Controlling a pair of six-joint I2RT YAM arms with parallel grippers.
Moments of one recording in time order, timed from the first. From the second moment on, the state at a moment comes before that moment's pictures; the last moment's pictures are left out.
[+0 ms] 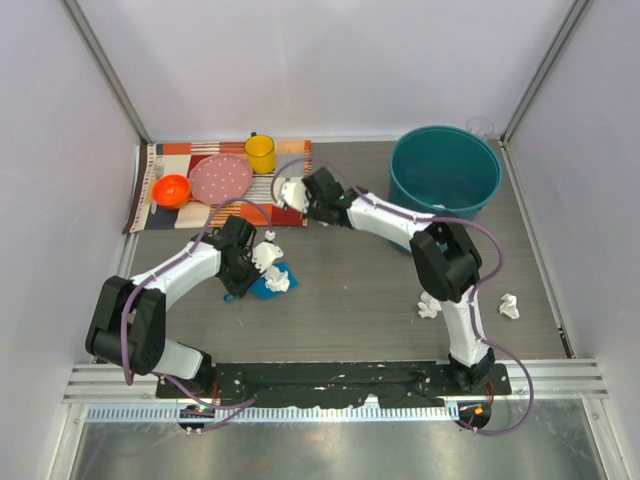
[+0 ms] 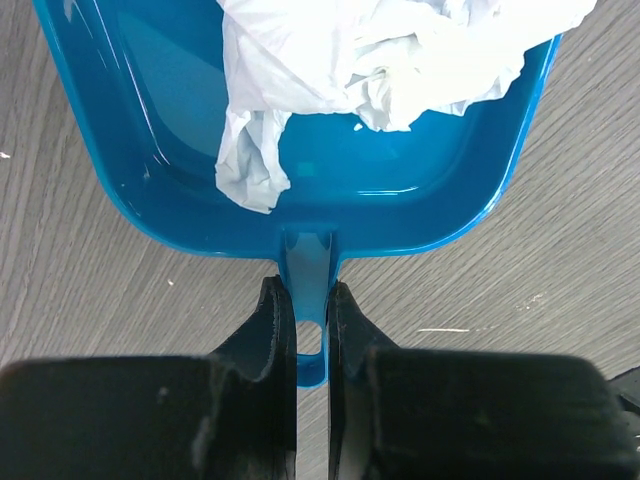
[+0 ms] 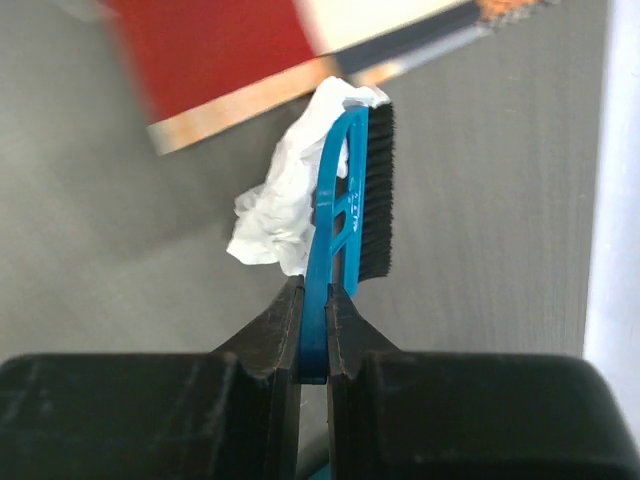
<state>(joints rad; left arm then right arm) -0.35 1.43 0.80 -0.71 0.11 0.58 0.69 2.14 1.71 -0.39 0.14 -0.71</state>
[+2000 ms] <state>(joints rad) -0.38 1.49 0.85 -0.77 0.22 0.68 1.05 1.70 1.31 -0.37 0.12 0.48</state>
